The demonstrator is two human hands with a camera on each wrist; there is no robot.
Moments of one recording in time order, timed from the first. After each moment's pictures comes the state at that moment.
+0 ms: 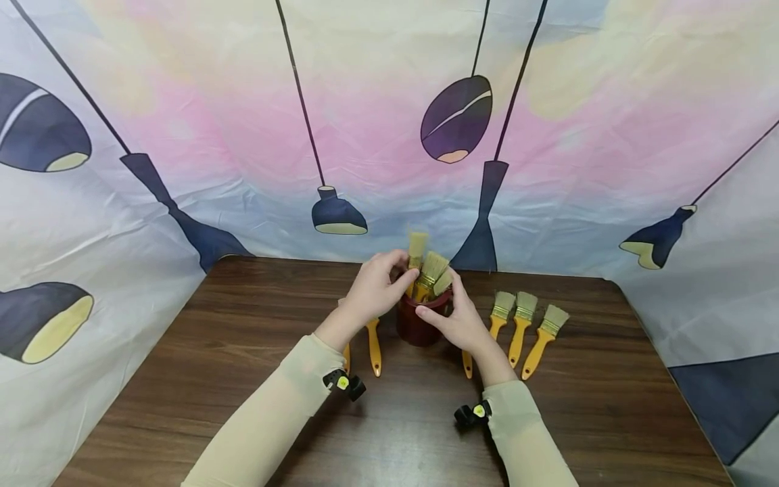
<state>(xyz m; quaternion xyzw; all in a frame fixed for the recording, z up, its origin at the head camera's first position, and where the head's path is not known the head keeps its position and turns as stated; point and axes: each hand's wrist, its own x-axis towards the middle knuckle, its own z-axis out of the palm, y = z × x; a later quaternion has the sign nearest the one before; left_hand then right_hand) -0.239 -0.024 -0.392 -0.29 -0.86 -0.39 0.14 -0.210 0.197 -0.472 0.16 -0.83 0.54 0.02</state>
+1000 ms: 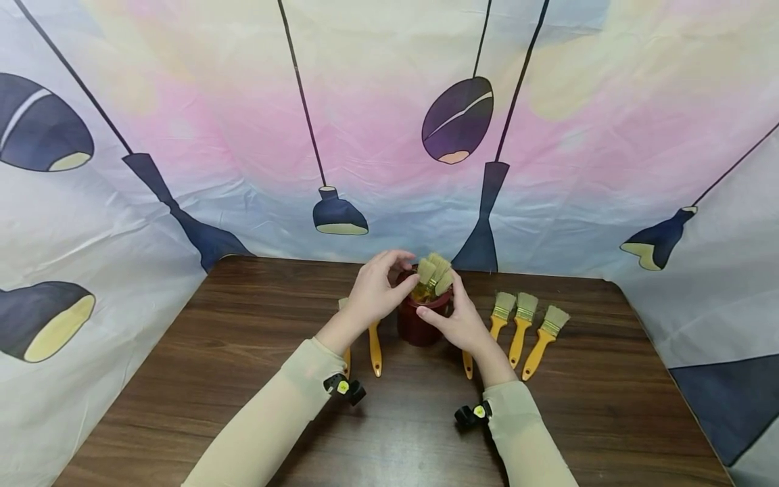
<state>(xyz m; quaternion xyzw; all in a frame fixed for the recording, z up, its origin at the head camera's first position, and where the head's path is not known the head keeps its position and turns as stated) -0.232 -0.025 -0.399 -0.28 -0.85 -0.42 0.15 -0.209 0.196 -0.471 0.16 -0.83 0.54 0.01</state>
